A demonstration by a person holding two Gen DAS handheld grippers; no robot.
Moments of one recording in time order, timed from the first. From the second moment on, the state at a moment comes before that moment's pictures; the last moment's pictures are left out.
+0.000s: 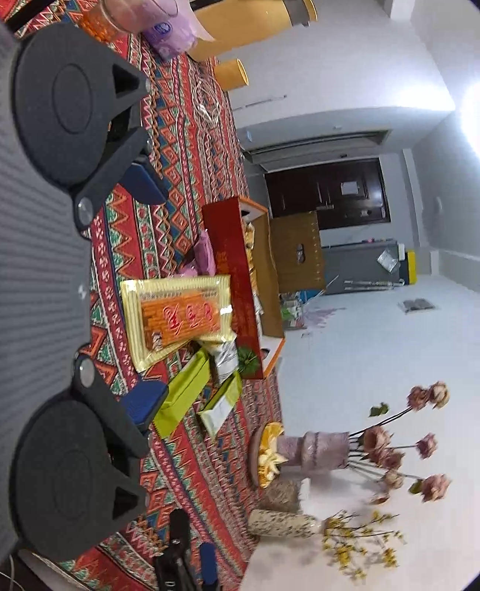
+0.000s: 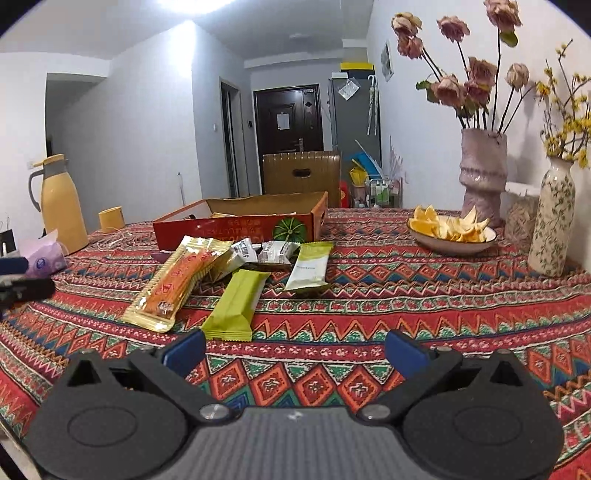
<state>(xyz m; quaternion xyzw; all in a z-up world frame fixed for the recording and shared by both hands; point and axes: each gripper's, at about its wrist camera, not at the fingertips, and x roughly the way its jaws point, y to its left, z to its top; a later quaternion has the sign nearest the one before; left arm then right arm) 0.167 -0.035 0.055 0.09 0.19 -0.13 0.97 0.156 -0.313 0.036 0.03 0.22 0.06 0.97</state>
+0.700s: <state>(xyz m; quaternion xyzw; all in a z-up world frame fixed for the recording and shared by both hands) 0.332 -0.082 0.010 0.01 0.29 -0.14 0.95 0.257 -0.297 0.046 -0.01 0.24 0.08 0.97</state>
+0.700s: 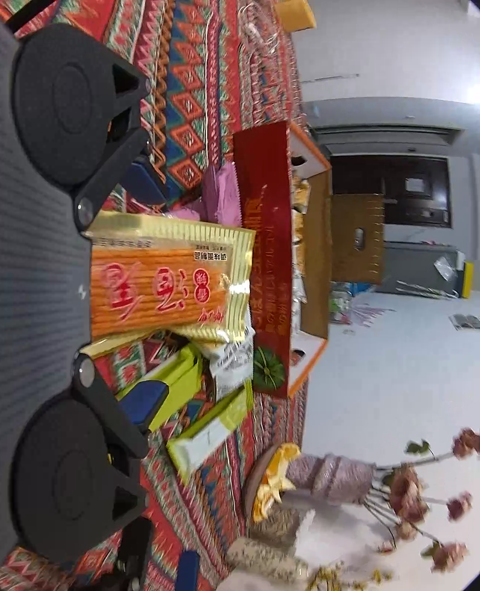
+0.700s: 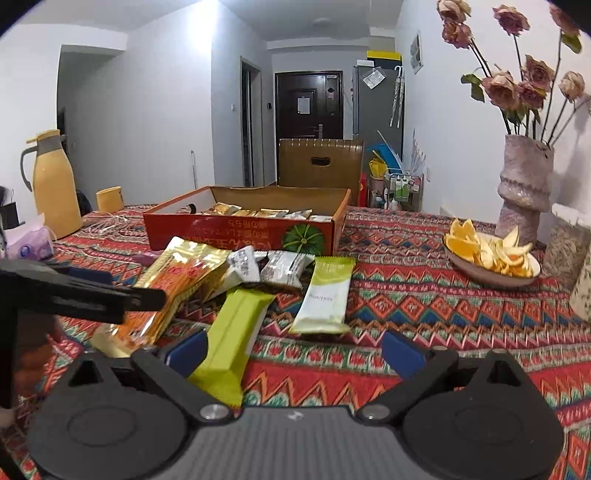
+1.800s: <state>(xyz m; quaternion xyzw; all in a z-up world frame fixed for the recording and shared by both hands) 0.261 -0.021 0.037 -0.03 0.32 -0.11 0.94 0.266 -0.302 0.009 -0.01 0.34 0.05 0.94</state>
